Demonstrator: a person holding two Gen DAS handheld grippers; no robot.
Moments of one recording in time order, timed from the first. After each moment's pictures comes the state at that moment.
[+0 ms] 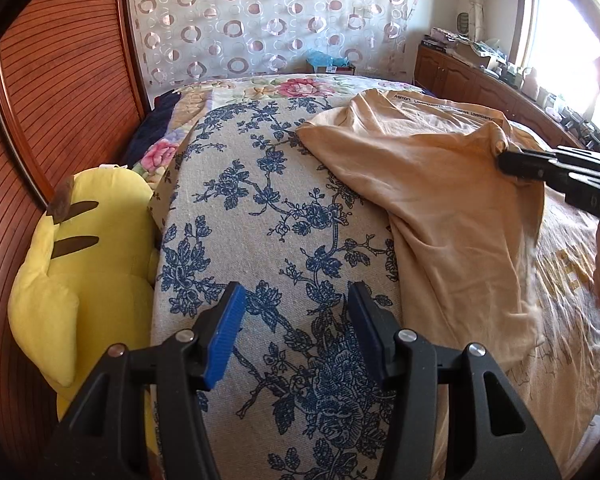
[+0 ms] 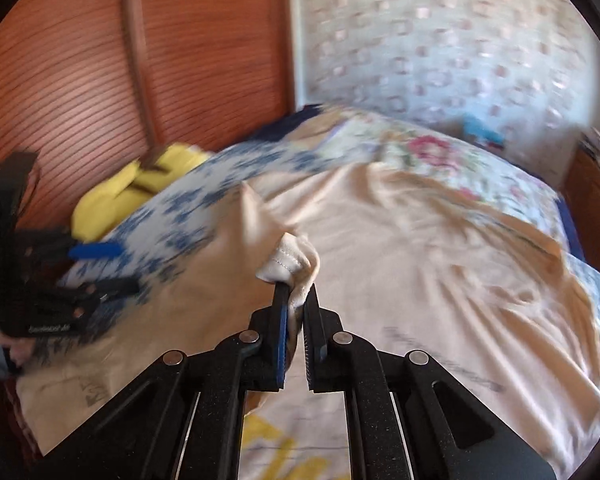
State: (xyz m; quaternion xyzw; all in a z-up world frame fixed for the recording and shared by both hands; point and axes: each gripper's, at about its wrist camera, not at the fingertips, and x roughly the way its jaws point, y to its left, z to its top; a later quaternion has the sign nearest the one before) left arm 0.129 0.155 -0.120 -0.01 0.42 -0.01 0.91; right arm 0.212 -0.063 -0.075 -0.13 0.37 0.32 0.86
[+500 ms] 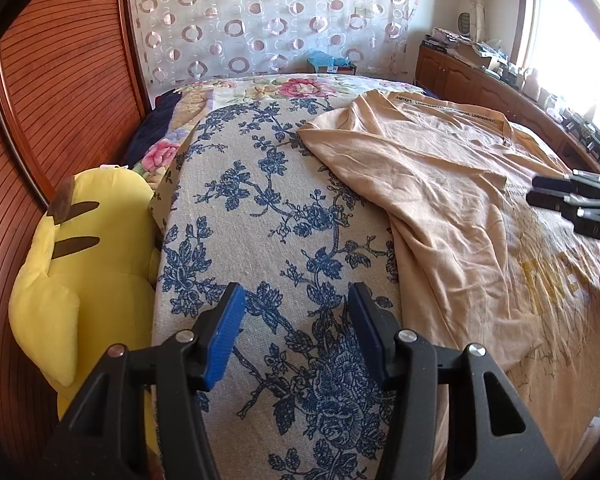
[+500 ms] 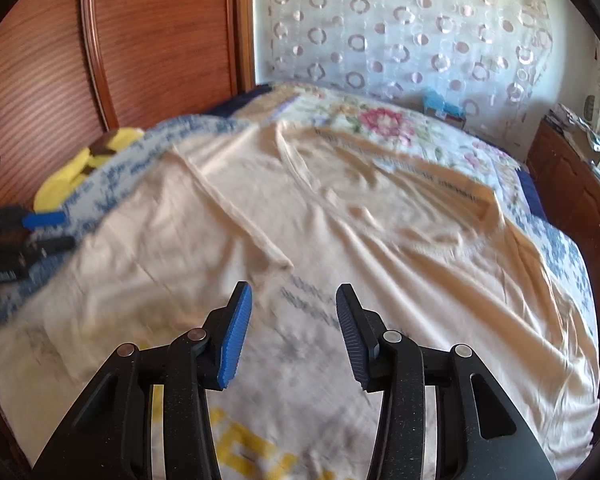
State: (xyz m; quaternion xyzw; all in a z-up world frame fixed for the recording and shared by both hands) left arm 0.130 0.156 -0.119 -0.02 0.42 0.00 0.91; right arm 0.221 -0.127 -0.096 -0.15 0.41 0.27 0.86
